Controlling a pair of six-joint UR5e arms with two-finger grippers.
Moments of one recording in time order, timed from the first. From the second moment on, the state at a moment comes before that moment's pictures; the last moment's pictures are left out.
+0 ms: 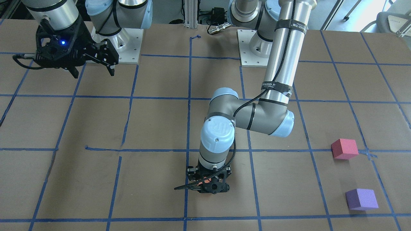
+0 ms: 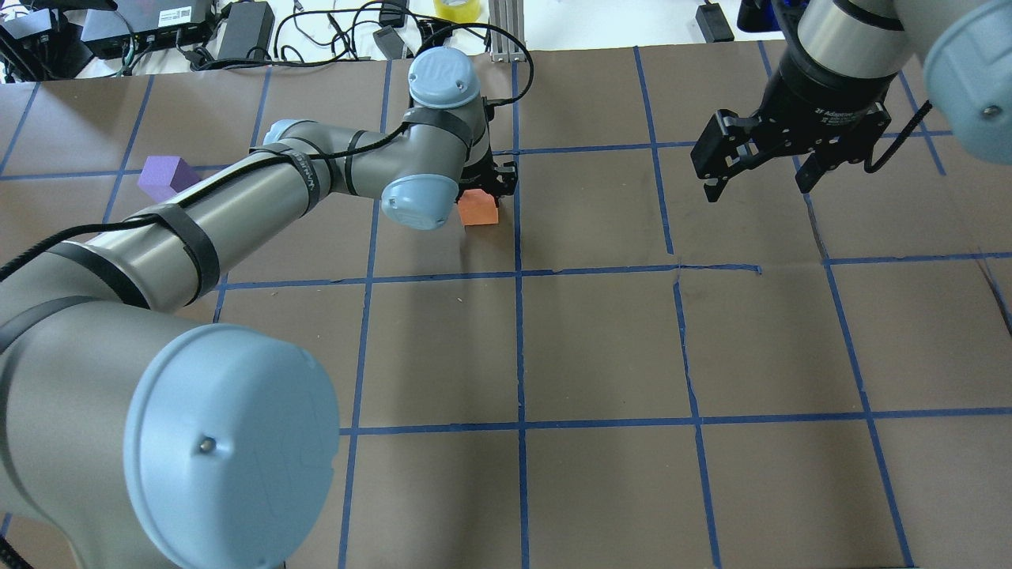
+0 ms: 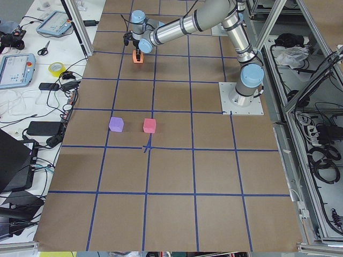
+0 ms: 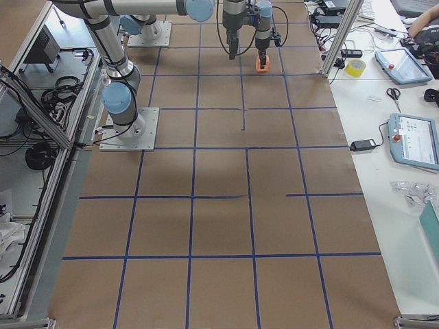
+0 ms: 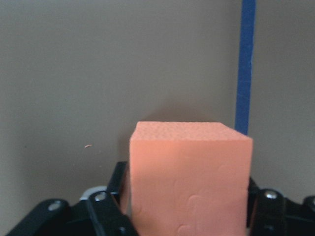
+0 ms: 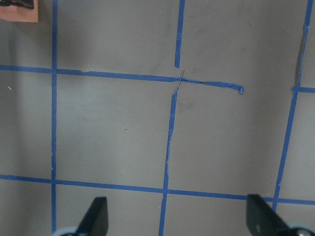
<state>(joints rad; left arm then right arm) -1.80 -2.24 -1.46 -0.87 1.56 -0.30 1.55 -1.62 1.59 -1.54 -1.54 -0.11</state>
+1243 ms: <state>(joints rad) -1.04 -2.10 -1.46 -0.98 1.51 0.52 1.55 -1.61 1.59 -1.54 -1.55 -0.12</state>
